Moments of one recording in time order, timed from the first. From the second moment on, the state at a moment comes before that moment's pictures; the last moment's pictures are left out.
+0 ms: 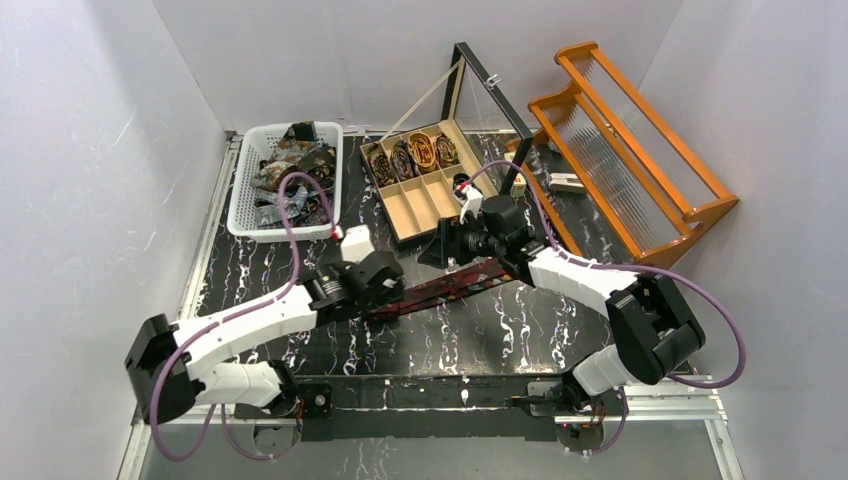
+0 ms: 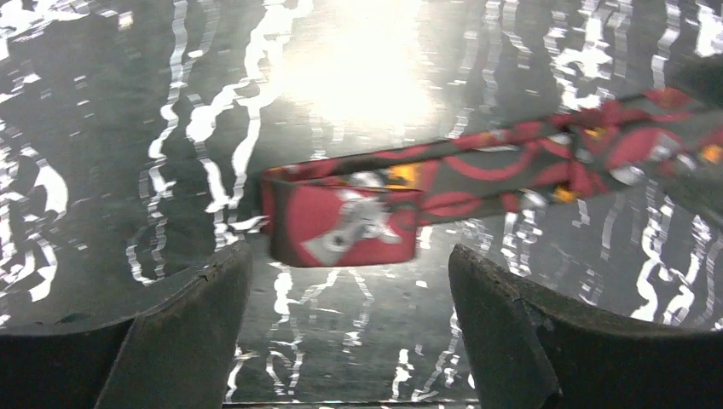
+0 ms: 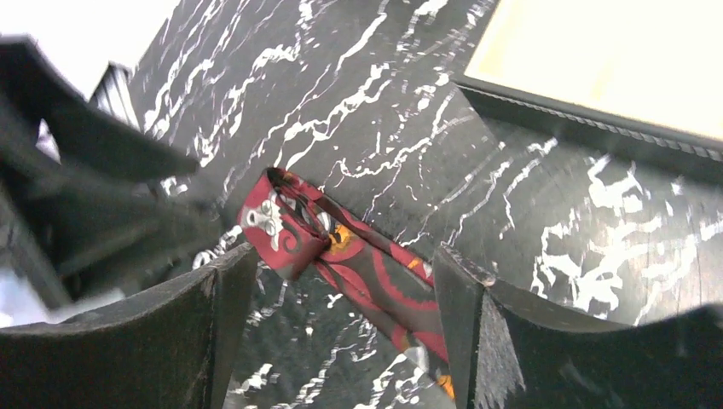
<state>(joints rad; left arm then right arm) -0.99 1.19 0.87 -0.73 -0.53 -1.04 0.63 1.46 0.79 0.18 -0.50 0.46</state>
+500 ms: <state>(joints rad) -0.68 0.80 0.55 -0.73 -0.37 -1.12 0.96 1.61 0.84 0.33 -0.59 -0.30</state>
